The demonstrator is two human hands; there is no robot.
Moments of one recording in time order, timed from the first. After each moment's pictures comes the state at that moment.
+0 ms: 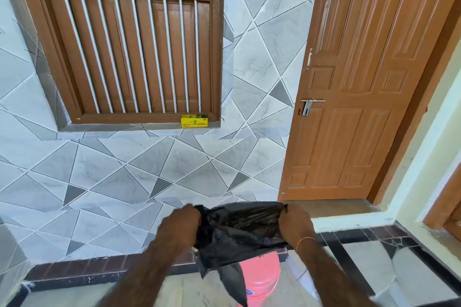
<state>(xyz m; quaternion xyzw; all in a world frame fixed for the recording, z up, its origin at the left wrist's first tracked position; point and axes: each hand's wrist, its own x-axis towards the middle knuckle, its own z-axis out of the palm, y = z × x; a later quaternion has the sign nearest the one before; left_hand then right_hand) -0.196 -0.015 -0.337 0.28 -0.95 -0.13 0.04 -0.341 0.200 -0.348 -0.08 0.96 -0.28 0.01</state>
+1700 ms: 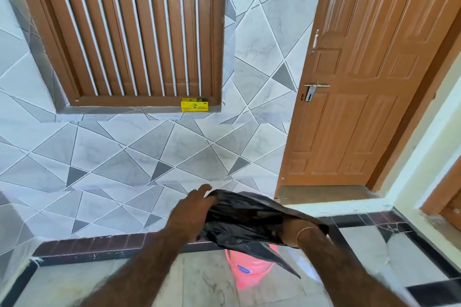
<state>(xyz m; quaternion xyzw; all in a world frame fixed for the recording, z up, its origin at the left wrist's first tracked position) -0.208 -0.015 -0.370 0.16 -0.98 -0.12 0.03 -0.332 0.218 -0.353 -0.28 0.93 0.11 0.20</state>
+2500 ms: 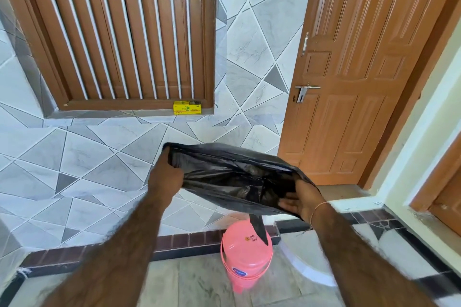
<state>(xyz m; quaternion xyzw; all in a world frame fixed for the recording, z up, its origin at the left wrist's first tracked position) -0.236 -0.055 -0.303 0.38 -0.79 -0.40 0.26 -0.375 0.226 -0.326 0.09 0.67 -0.70 0.23</state>
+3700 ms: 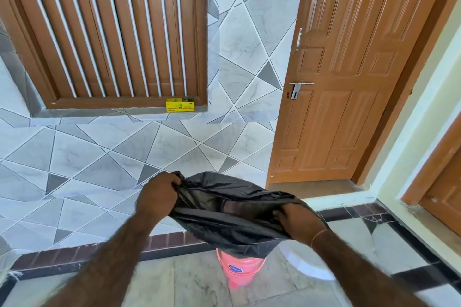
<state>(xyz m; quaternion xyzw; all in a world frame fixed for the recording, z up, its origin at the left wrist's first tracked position) -0.218 -0.054 -0.338 0.26 -0.92 -0.23 0.19 -0.360 0.260 -0.375 -0.27 0.95 -0.14 0.06</state>
